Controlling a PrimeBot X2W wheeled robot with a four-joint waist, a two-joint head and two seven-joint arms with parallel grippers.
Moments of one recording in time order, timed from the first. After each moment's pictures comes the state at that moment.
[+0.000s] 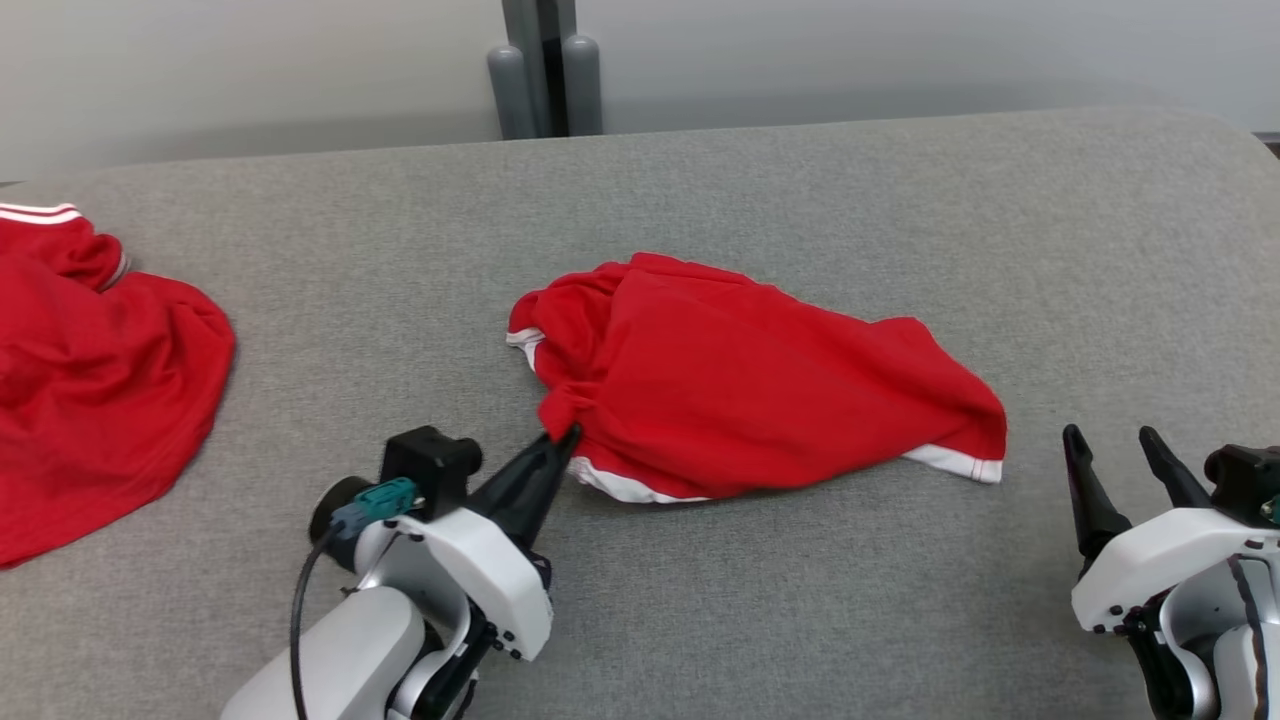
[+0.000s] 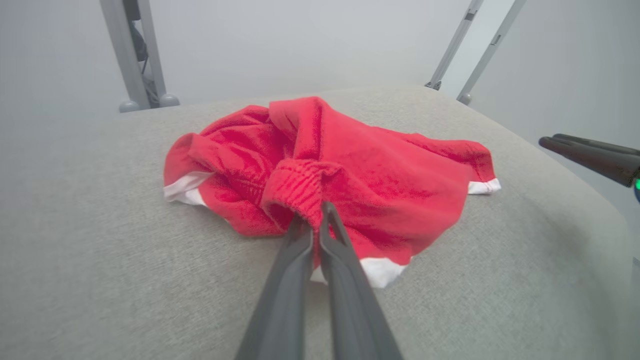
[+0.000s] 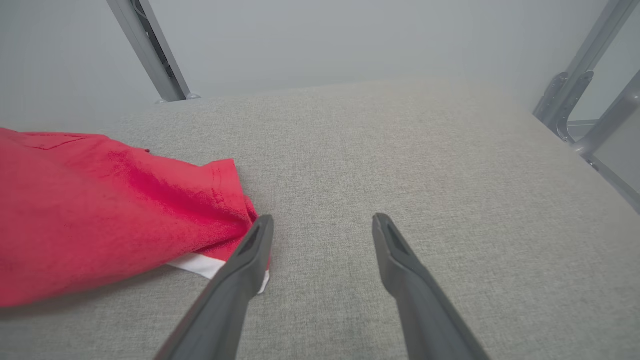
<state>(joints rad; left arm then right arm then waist) -0.47 0.32 -0.84 0.31 -0.77 0.05 -0.12 -0.19 -0.09 -0.13 0.29 0.19 0.13 0.09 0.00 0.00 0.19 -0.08</state>
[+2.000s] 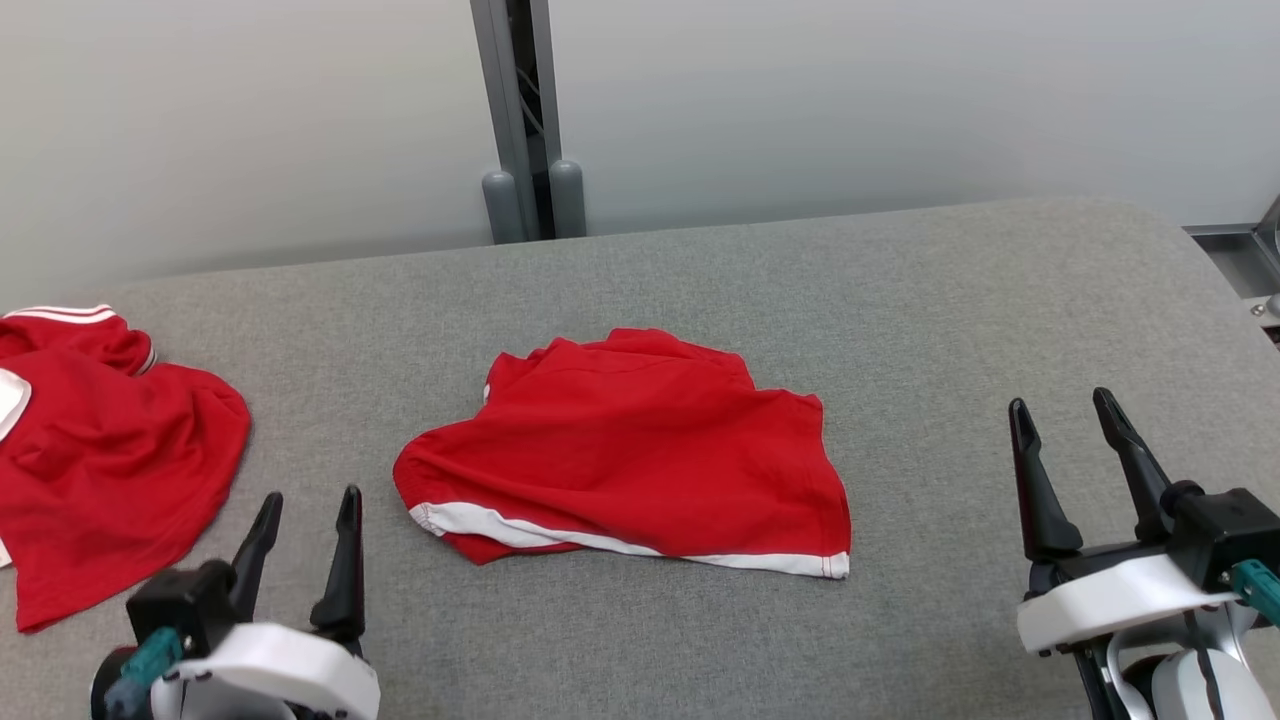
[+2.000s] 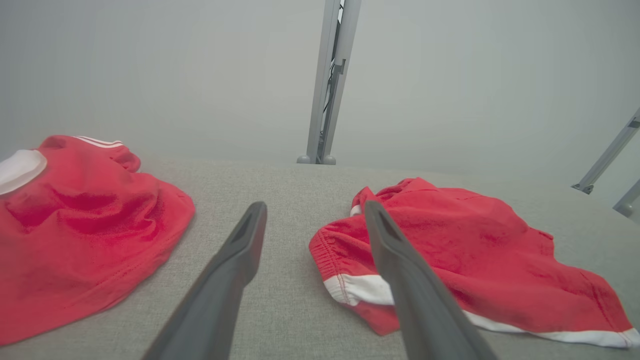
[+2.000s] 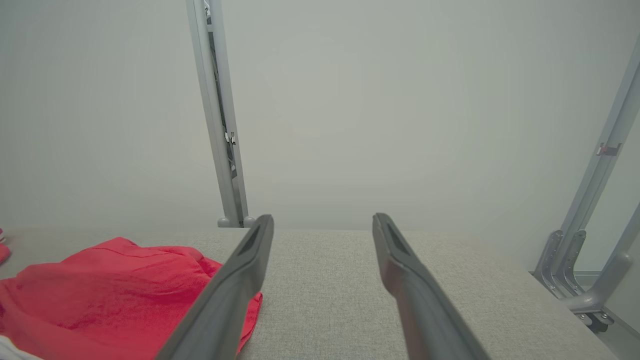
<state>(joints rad) -0.11 0.40 -0.44 0.19 -0.72 0.24 -0.26 -0.12 -0.05 -0.02 0.14 0.10 0.13 -0.18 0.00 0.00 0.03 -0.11</state>
